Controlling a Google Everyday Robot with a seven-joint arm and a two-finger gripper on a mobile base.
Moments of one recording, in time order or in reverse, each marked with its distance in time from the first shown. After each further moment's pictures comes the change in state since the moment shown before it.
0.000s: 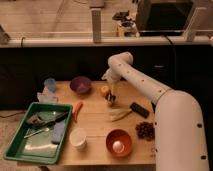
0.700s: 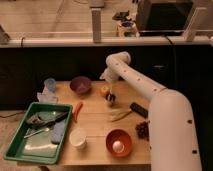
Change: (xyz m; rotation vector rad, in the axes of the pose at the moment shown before) arm -0.002 -0.011 0.013 -0.007 -0.012 -0.042
